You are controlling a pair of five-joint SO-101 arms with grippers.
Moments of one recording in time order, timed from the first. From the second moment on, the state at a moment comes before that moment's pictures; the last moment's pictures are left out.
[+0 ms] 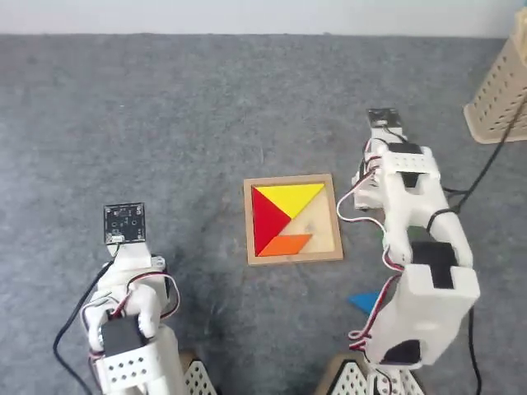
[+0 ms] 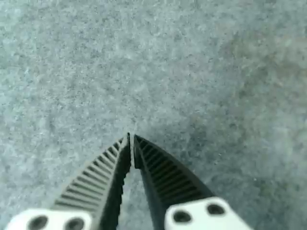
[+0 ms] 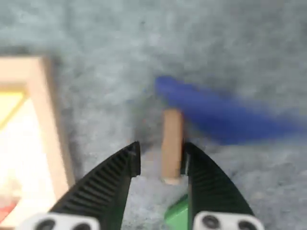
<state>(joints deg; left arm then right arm) -22.0 -103.9 97.1 72.0 -4.0 -2.6 17.4 15.6 59.8 5.7</state>
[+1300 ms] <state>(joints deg) -22.0 -103.9 97.1 72.0 -4.0 -30.2 9.1 7.9 79.8 53.3</state>
